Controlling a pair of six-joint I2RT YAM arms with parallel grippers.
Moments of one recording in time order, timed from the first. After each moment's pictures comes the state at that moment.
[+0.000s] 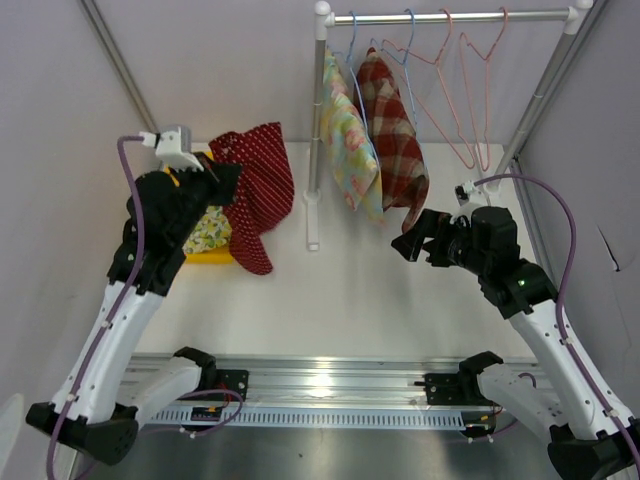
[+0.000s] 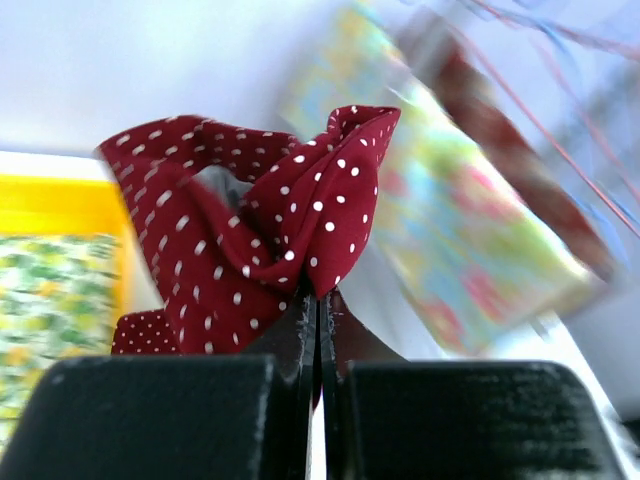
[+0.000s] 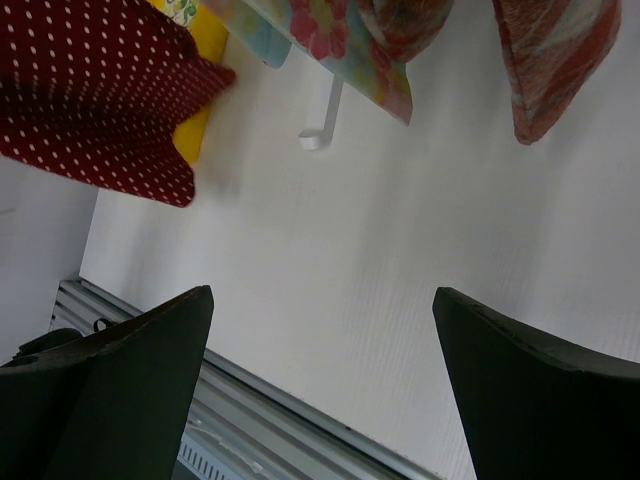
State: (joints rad) left arm -0.27 0.99 1.24 -0.29 -0.01 -0.37; right arm 0.38 0.85 0.98 -0.58 -0.23 0.52
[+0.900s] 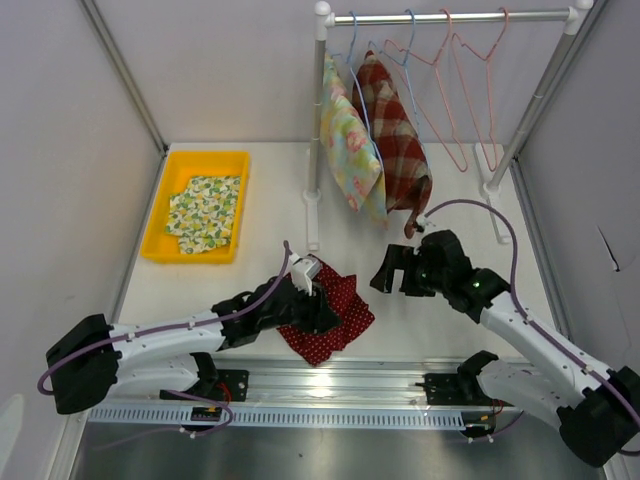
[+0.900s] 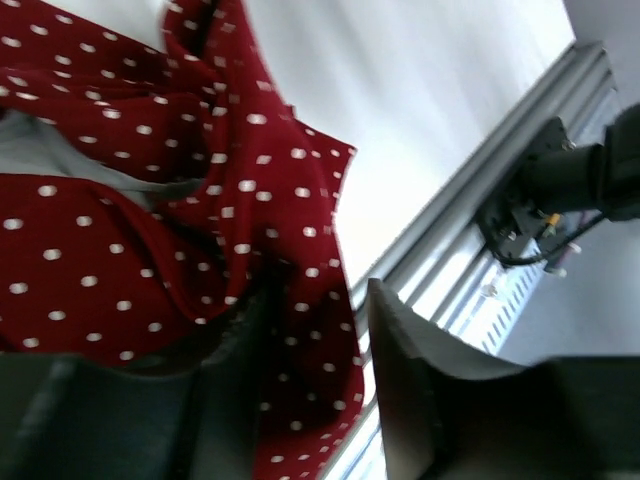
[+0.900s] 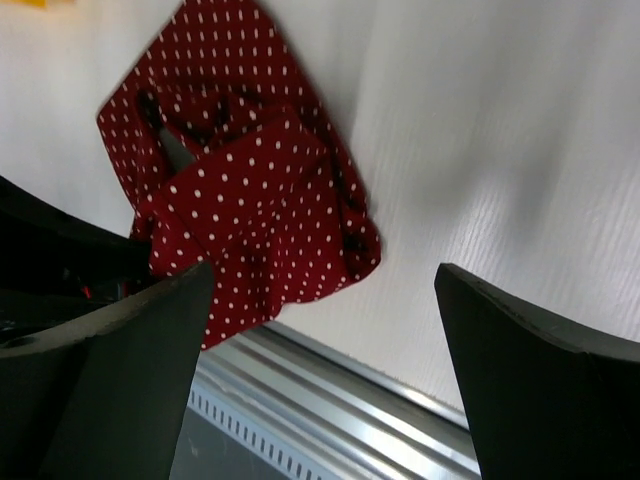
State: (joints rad) left arm -1.03 1.07 0.43 0.13 0.05 -0.70; right arm 0.55 0.94 0.74 -0.51 -0.16 0.61
